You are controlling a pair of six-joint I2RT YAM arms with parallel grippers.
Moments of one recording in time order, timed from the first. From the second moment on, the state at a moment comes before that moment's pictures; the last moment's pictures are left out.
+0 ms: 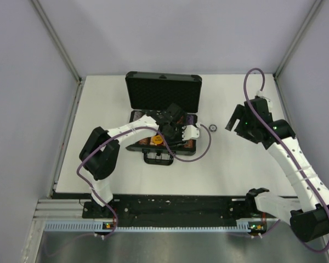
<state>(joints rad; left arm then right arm) -0.75 1.85 1.38 -0.65 0.27 0.78 0.31 1.06 1.13 -0.92 0.23 0.69</state>
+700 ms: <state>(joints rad) -0.74 1.77 1.38 -0.60 0.24 0.73 0.31 1.05 1.10 -0.92 0.20 0.69</state>
